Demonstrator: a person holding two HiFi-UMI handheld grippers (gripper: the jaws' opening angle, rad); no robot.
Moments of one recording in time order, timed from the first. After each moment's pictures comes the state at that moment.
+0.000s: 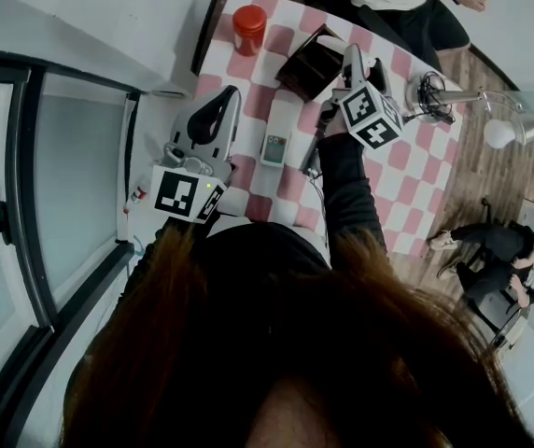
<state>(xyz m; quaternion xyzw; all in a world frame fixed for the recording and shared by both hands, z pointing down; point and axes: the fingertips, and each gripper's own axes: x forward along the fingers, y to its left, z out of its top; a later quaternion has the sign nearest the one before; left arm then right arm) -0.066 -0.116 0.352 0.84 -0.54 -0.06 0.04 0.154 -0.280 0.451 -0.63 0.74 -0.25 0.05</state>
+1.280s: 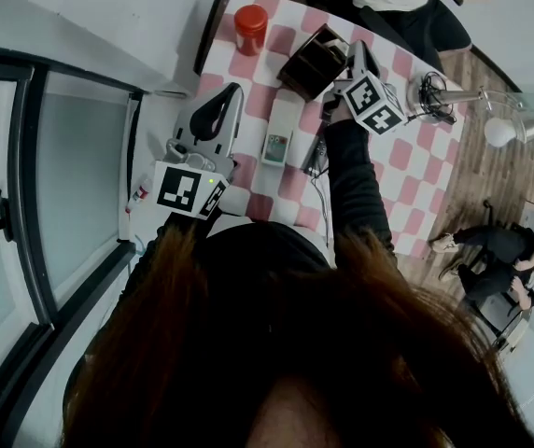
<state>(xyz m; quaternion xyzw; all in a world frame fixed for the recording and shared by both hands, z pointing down) -0.065 -0.118 0.352 0.84 -0.54 -0.05 0.03 0.142 -0.304 0.461 -0.58 0.77 -0.26 0.06</state>
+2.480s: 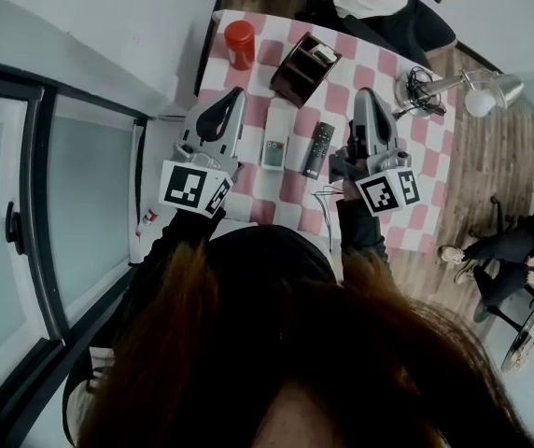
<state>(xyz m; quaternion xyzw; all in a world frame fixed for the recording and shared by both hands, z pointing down) -0.043 -0.112 0.332 0.86 -0.51 -0.05 0.00 0.153 -0.145 0.325 -0.44 0.86 -0.14 0.22</state>
